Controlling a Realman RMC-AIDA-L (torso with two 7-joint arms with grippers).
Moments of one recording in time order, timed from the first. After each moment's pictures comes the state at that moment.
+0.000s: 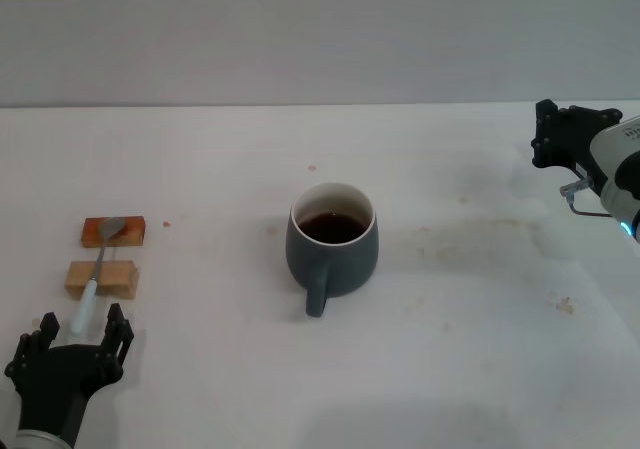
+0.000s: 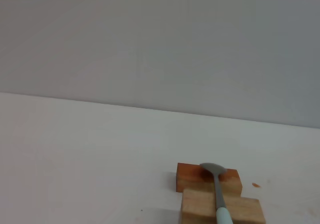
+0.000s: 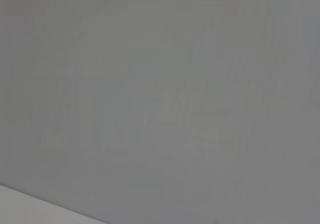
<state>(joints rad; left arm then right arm) 0.25 -2.05 -0.73 -1.10 1.91 0.75 0.63 0.65 2.05 1.34 0.22 -2.92 -0.65 0.10</state>
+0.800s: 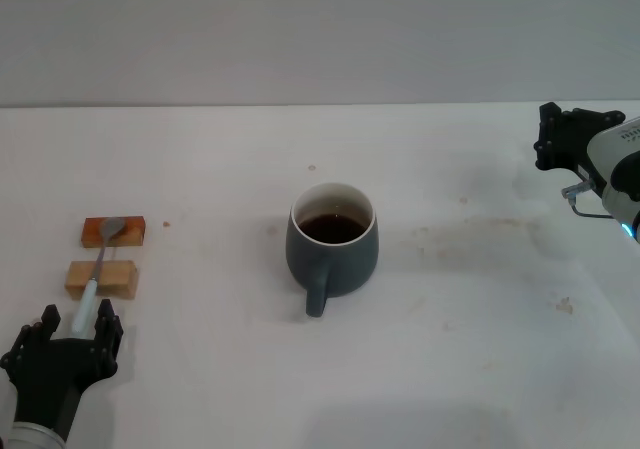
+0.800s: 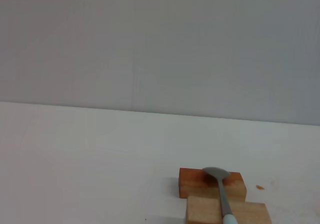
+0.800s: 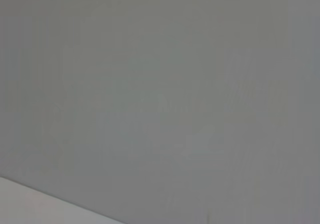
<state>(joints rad) 0.23 -2.03 -0.73 -1.09 1.91 0.74 0.63 0.65 2.06 1.36 0.23 -2.91 -0.62 0.05</state>
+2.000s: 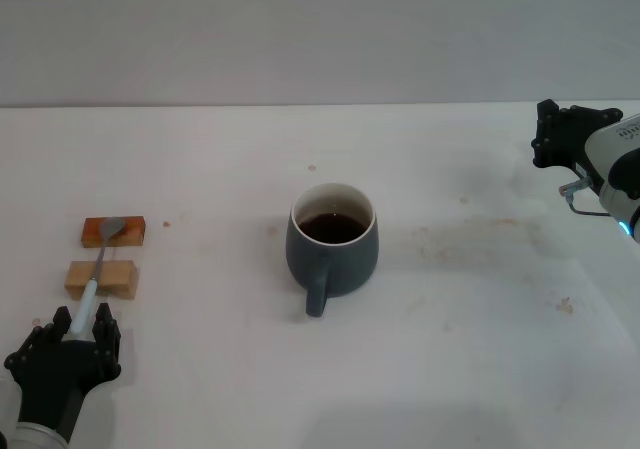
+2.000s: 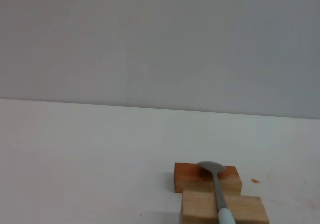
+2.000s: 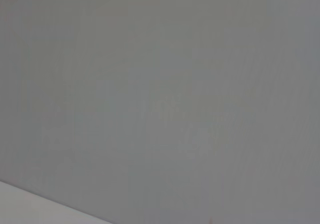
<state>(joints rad) 0.22 -2.02 -0.73 -1.09 1.91 0.72 0.64 0.65 2.06 1.36 0.23 -2.91 -0.62 0.05</state>
